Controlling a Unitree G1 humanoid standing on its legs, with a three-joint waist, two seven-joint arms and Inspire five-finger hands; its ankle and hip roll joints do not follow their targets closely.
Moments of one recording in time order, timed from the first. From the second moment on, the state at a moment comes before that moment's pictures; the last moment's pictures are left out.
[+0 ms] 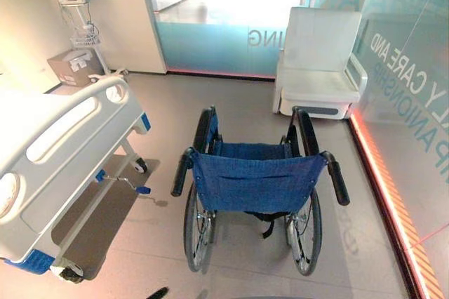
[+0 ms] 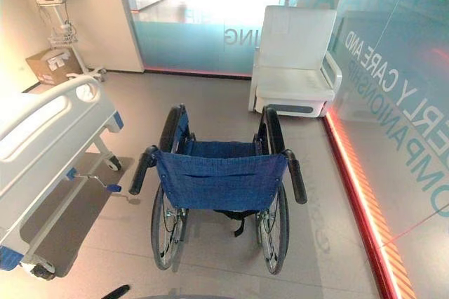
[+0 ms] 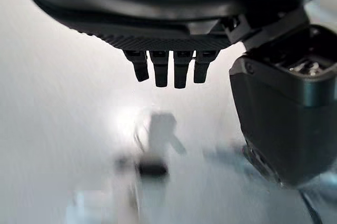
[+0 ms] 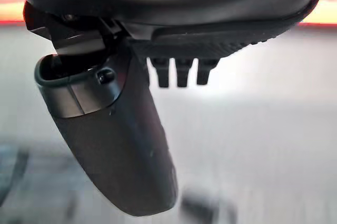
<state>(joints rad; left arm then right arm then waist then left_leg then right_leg) 0.04 0.50 0.02 1.31 -0.16 0.19 0.01 -0.01 -0.67 -0.08 1.35 -0.02 0.19 0.15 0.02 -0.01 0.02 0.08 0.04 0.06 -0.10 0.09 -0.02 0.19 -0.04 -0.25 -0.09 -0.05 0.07</state>
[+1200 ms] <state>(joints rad) -0.19 0.93 0.18 0.23 -0.84 0.24 -0.25 -0.18 -0.88 -0.19 0.15 0.69 0.29 0.08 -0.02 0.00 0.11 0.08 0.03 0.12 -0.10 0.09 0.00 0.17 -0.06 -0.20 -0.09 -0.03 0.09</state>
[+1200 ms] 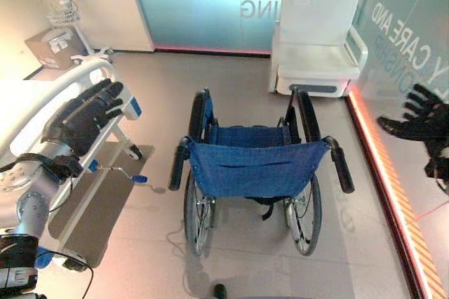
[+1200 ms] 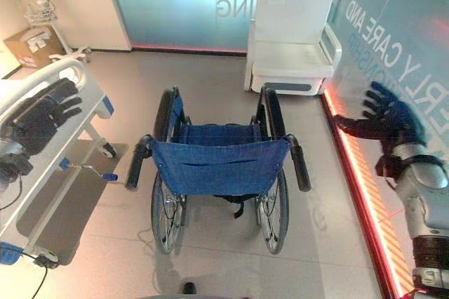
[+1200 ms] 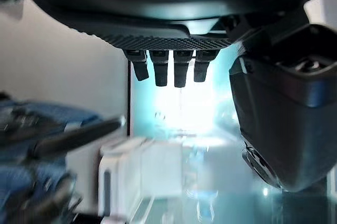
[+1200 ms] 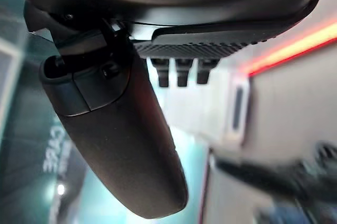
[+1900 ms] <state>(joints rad) -0.18 0.93 -0.02 0.29 -0.60 0.34 -0.27 -0.17 -0.83 -0.02 0.11 0.83 0.53 0.09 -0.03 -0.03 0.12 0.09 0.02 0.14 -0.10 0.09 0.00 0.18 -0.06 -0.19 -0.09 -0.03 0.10</state>
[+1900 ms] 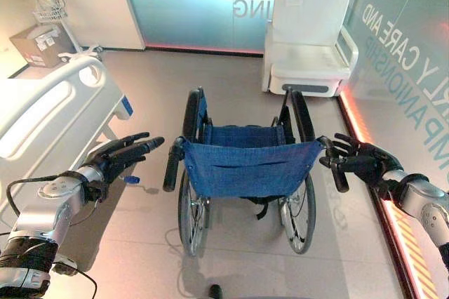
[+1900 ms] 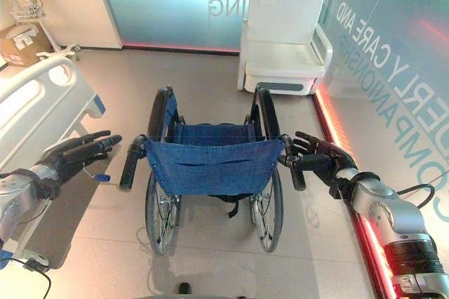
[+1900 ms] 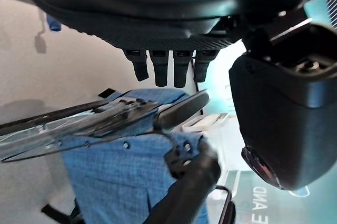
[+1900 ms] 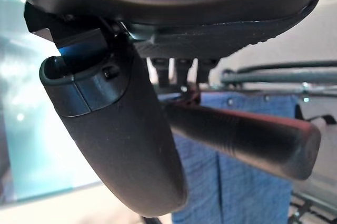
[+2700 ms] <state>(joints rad) -0.18 0.90 -0.04 0.22 -0.59 0.36 -0.20 -0.22 -0.73 0.06 0.11 0.88 0.56 -0.14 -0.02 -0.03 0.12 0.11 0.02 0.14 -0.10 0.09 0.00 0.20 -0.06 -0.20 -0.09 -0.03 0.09</state>
